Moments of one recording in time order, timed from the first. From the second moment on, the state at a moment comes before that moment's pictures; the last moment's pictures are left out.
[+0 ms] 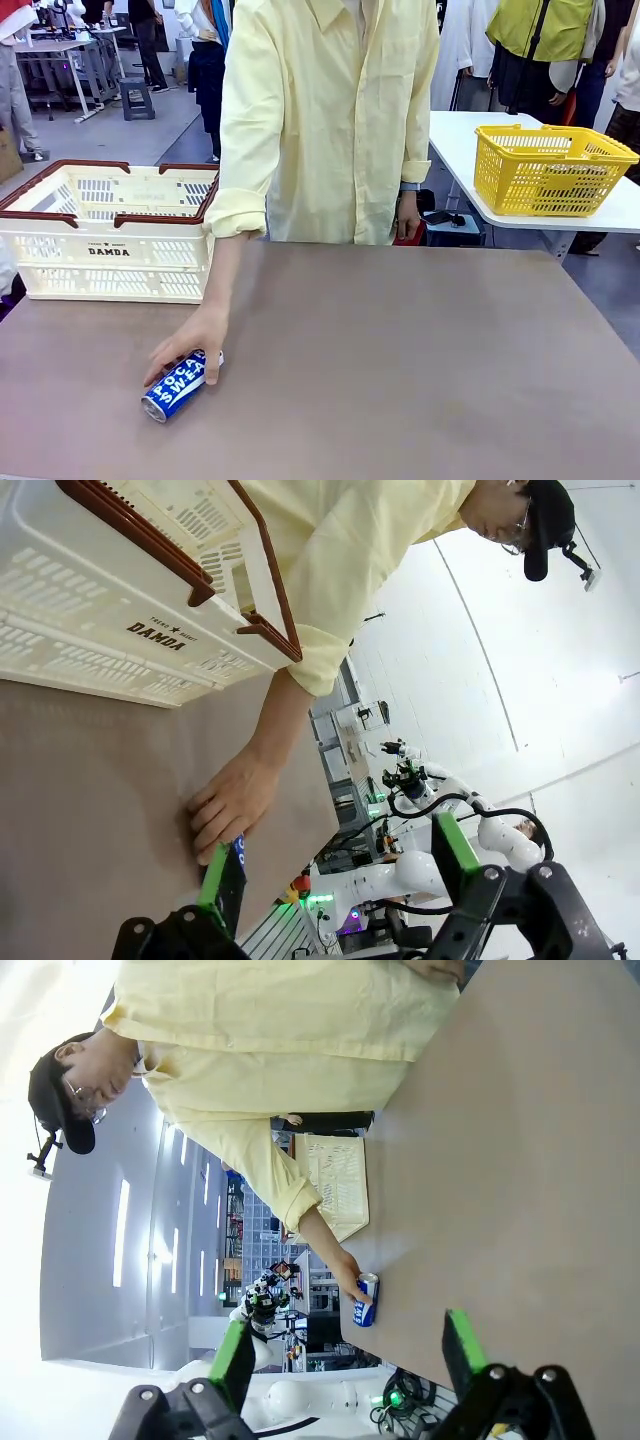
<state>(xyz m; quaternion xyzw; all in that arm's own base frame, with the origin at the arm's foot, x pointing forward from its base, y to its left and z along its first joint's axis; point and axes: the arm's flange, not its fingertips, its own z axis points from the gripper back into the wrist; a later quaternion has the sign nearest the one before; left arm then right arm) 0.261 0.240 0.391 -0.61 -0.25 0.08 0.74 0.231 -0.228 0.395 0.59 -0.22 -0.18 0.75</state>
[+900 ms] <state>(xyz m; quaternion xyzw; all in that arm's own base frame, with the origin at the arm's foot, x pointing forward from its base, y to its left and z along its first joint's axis) 0.273 0.126 0.472 -0.44 -0.15 -0.04 0.89 0.231 -0.227 0.395 0.59 -0.22 -0.18 0.75</state>
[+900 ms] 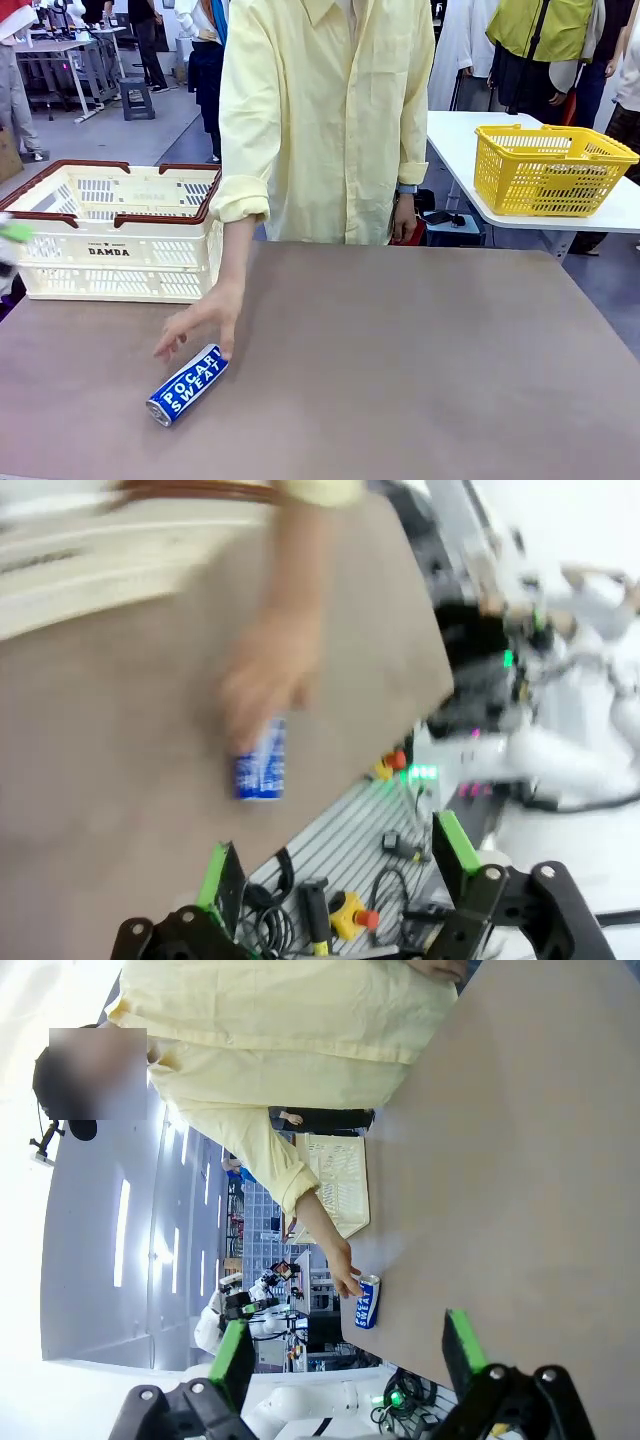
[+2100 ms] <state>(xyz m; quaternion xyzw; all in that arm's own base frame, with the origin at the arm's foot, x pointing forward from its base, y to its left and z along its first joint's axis) 0.238 0.131 0.513 -0.38 -0.15 -0.02 0.91 0.231 -0.227 0.395 0.60 -0.22 -0.18 0.75</state>
